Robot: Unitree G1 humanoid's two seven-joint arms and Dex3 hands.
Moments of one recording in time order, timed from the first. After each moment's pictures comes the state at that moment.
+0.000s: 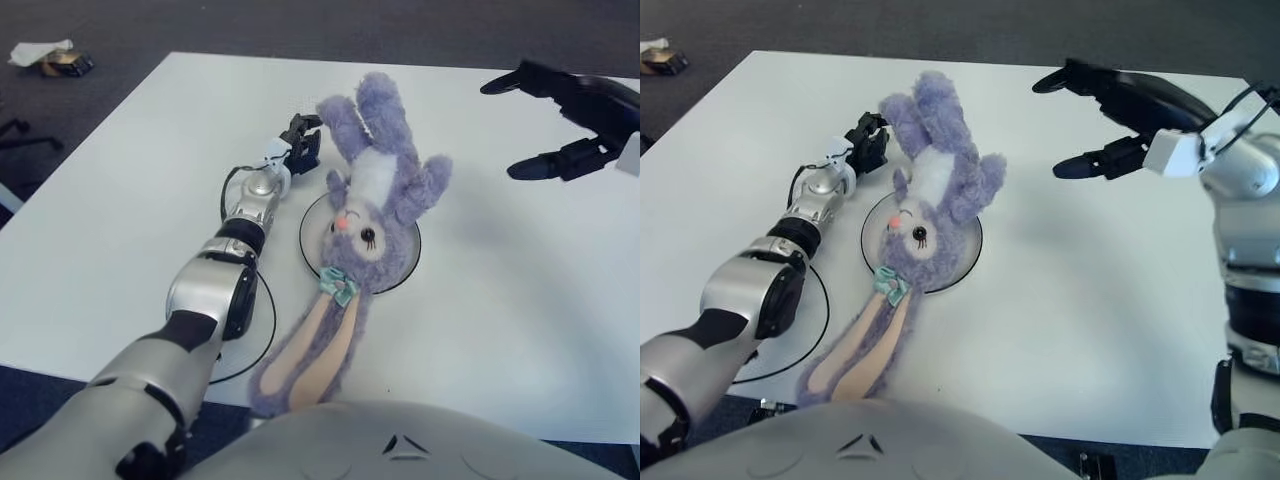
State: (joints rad) left arm -0.86 0.06 0.02 1.19 0.05 -0.37 -0.17; right arm -0.46 -0.95 -0.14 -0.15 -0.14 -0.14 0.71
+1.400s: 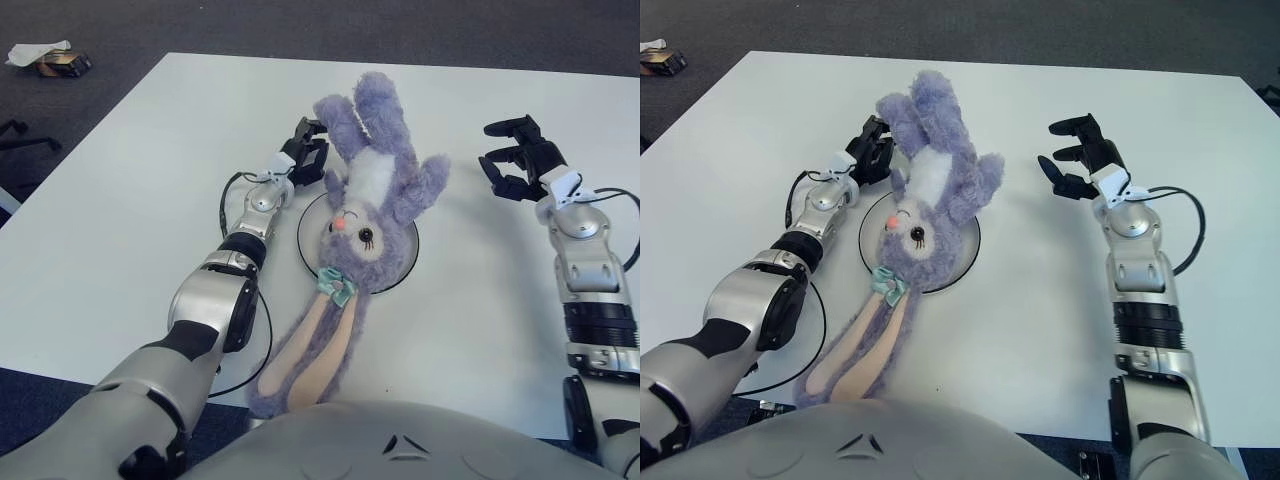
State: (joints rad) left arm -0.79 0.06 0.00 1.22 0.09 -0.61 -0.14; right arm -0.28 -0.39 -0.15 0.09 -0.12 0.09 0.11
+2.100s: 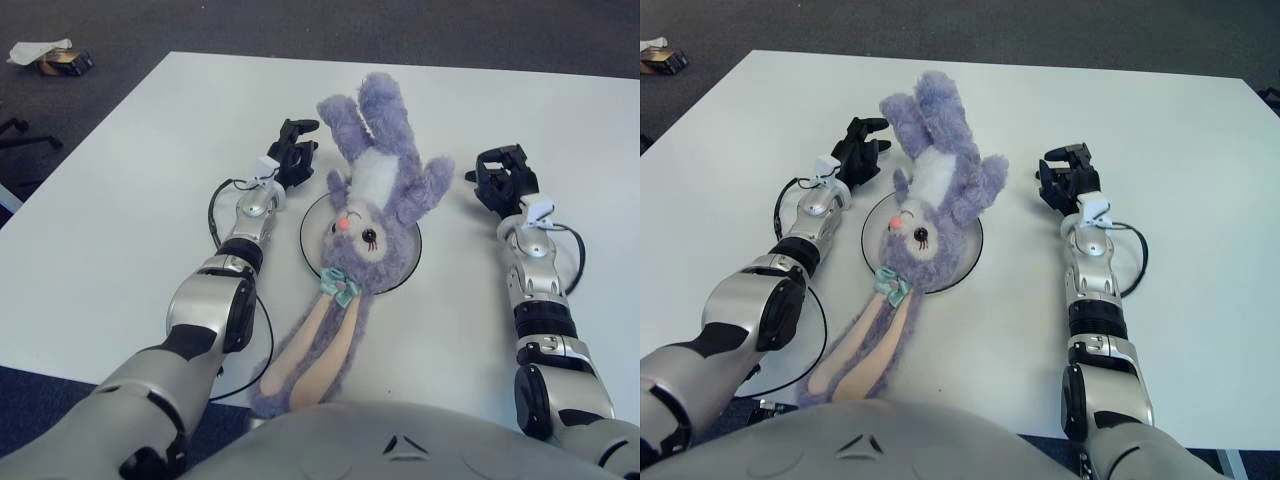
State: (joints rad) left arm -0.78 0.06 0.12 1.24 -0.01 -0.64 -0.20; right arm -0.35 -0.24 -0.24 0.57 0.02 -0.34 -0.02
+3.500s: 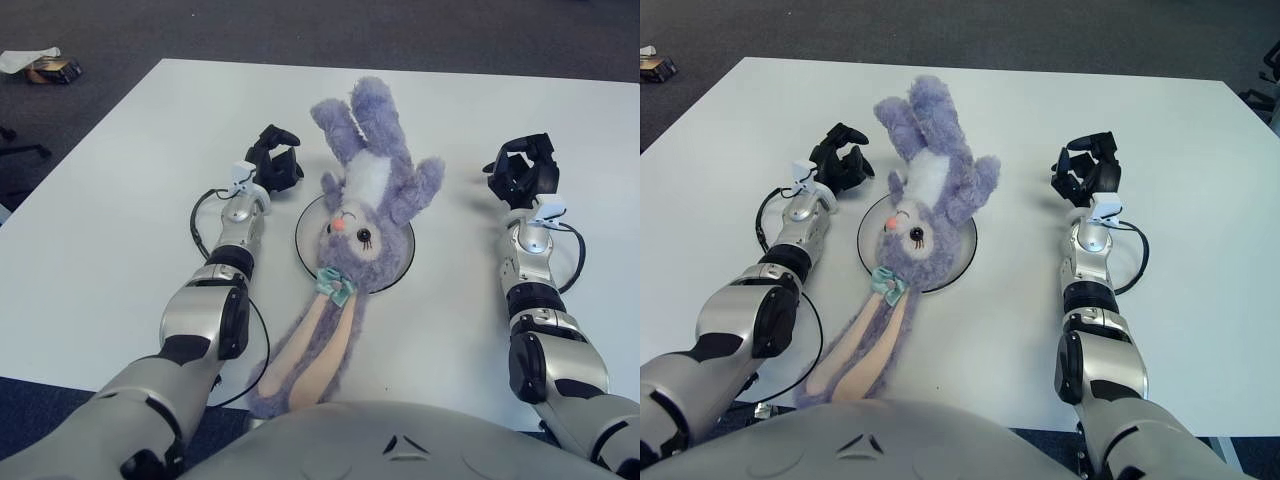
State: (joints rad) left arm -0.70 0.06 0.19 1.14 -0.08 -0.58 -0.20; right arm -0.44 -0.22 -0.28 0.80 0.08 -0.60 -0.12
